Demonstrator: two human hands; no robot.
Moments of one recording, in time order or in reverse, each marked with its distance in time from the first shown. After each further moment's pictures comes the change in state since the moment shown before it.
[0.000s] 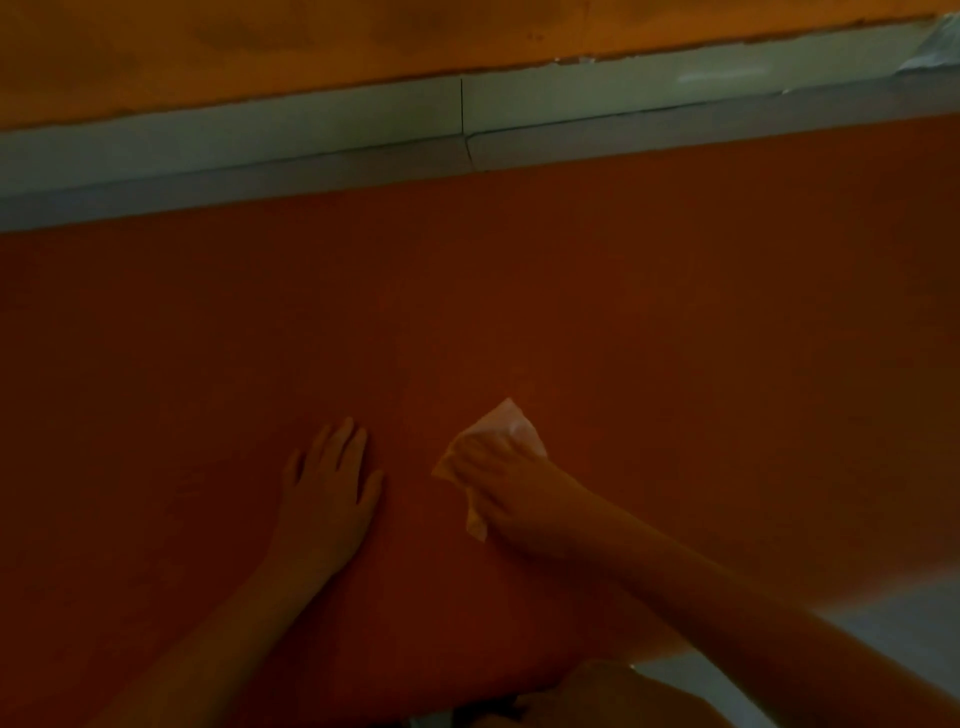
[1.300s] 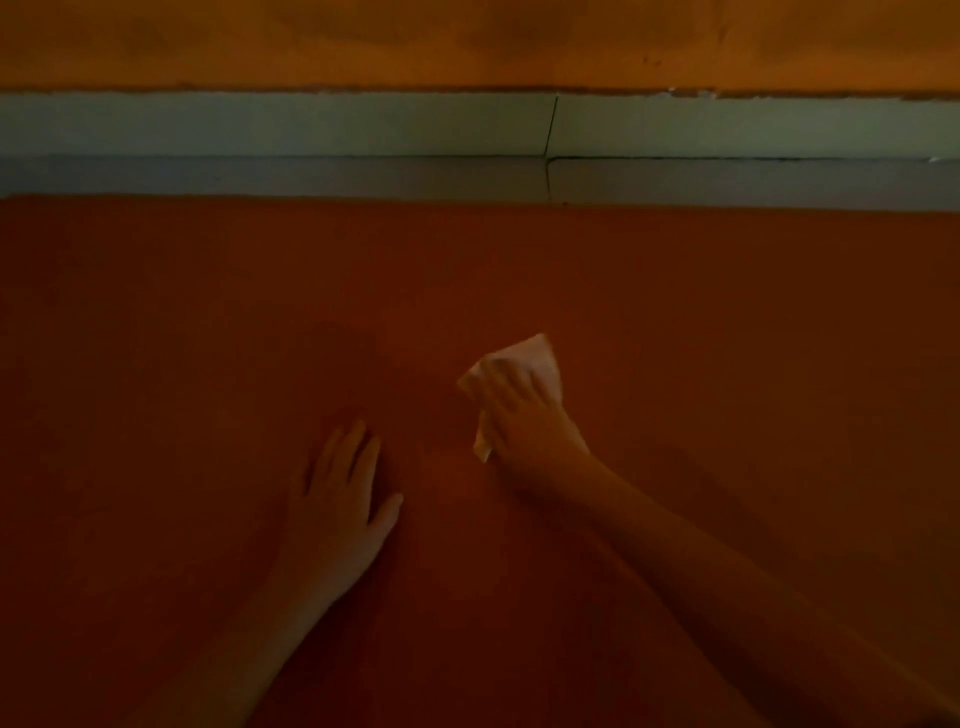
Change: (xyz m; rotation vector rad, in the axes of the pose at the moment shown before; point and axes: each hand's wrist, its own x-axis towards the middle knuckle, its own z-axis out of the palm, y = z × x) left_hand 0.050 0.004 -0.014 -0.059 -0.027 -0.105; right_hand 0.136 0.073 -0.037 -0.255 0.142 0.016
